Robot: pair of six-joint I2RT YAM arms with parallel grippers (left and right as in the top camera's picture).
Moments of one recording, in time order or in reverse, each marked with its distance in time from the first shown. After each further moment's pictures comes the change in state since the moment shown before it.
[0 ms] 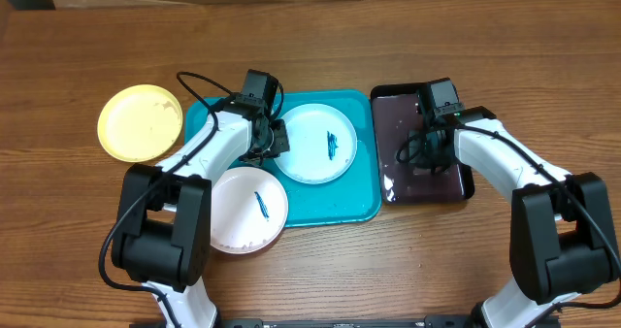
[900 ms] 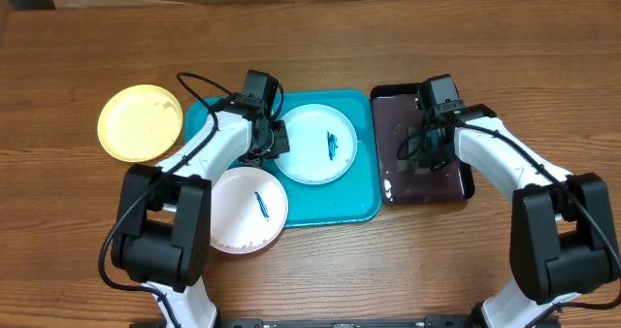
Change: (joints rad) left arm 0.000 0.000 0.000 -0.013 0.011 0.000; right arm 0.000 0.000 0.017 0.011 0.005 0.003
